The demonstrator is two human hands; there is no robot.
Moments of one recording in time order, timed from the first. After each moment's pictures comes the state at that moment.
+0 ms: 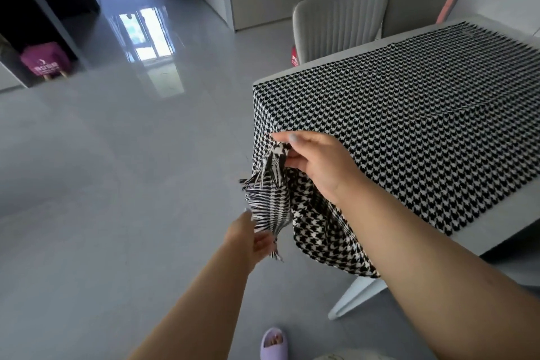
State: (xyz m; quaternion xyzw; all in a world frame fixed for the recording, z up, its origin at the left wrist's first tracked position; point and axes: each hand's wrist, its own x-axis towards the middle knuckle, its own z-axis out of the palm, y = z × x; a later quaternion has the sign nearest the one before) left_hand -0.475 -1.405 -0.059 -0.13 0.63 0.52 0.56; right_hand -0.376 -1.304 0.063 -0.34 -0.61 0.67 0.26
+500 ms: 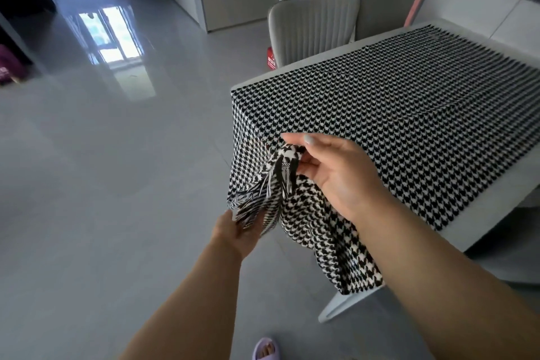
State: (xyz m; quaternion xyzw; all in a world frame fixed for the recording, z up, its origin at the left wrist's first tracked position) left_hand -0.519 -1.348 -0.117 -0.27 0.38 0.64 0.61; right_hand -0.358 -1.297 0.074 -0.32 -0.52 0.71 0.36
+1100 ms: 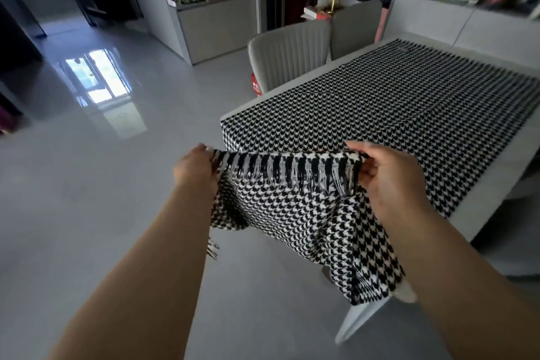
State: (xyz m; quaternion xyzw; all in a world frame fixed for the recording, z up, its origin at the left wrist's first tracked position) left_hand -0.588 -1.273 0.033 0.06 0.61 0.66 0.43; right_hand -0.311 -1.280 0.093 -0.55 -0.37 0.54 0.52
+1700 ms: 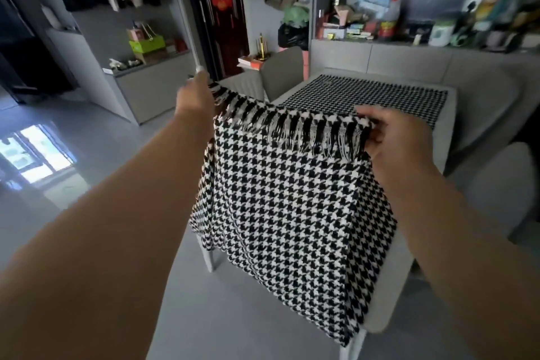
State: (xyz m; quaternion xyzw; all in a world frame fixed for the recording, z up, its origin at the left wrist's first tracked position) left_hand -0.482 -1.122 0.201 0.35 0.55 0.64 0.41; right_hand -0.227 -1.232 0.182 -0.50 -0.29 0.45 0.68
